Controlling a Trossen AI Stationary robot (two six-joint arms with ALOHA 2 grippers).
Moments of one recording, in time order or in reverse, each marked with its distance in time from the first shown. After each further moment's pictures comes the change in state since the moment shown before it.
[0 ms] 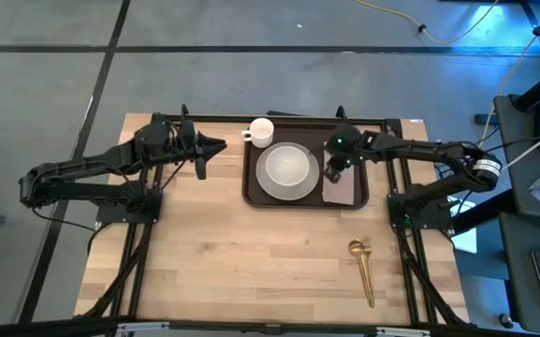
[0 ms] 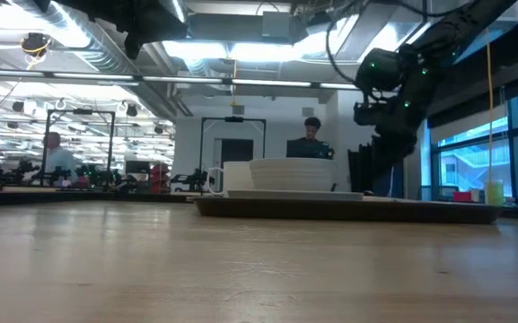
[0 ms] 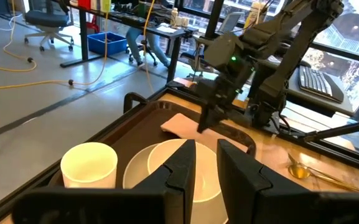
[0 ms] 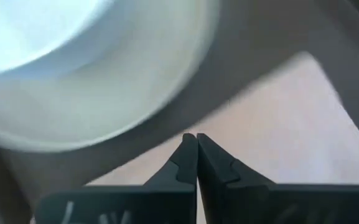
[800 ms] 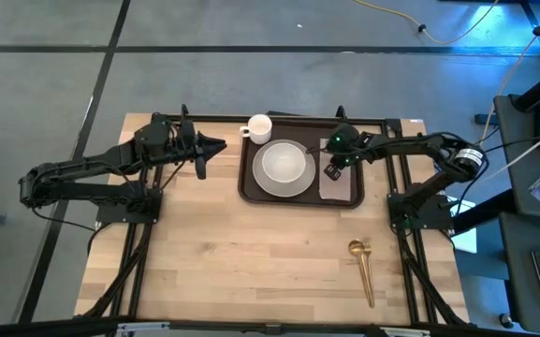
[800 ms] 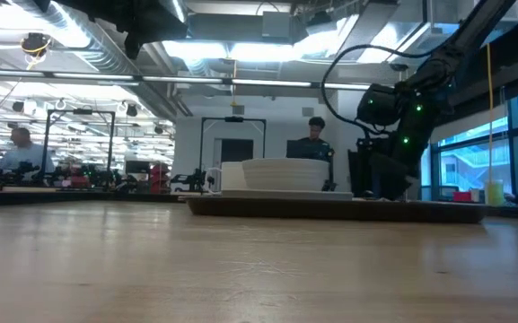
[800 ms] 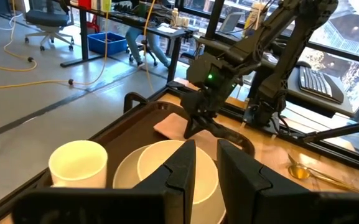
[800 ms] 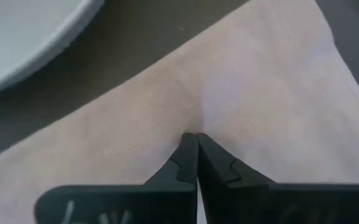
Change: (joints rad) left arm 0.000 0.000 0.000 0.000 -0.002 -0.003; right arm -0.125 0.191 -0.097 0.196 0.053 -0.117
